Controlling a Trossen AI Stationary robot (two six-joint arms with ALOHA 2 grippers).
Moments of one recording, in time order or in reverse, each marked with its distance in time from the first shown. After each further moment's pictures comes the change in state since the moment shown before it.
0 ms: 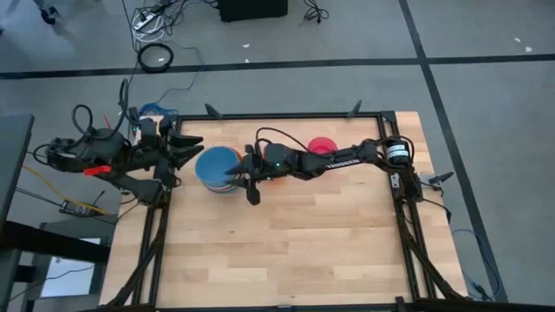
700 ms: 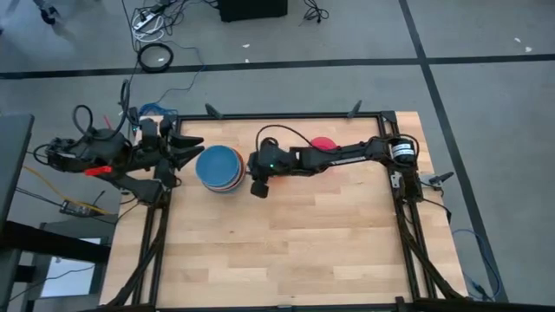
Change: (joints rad) left arm 0.000 0.000 -0.002 -0.009 0.002 -0.008; right arm -0.002 -0.045 0.049 -0.541 0.337 -0.040
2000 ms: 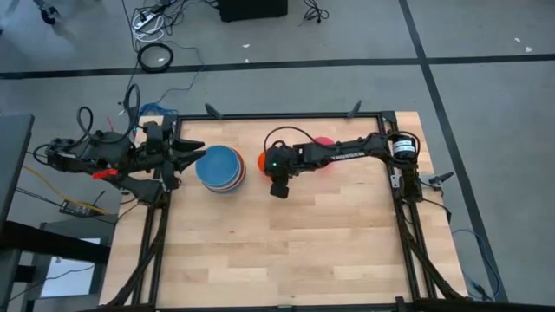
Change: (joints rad) left arm 0.000 -0.001 0.000 -0.109 0.001 -0.036; right arm -0.074 -0.010 -0.093 -0.332 -0.100 0.019
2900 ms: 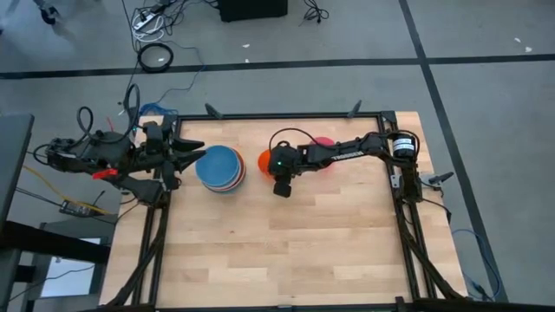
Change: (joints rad) left arm 0.000 0.000 0.000 0.001 -0.002 0.020; right arm -0.039 0.000 -0.137 0.164 -0.029 -0.014
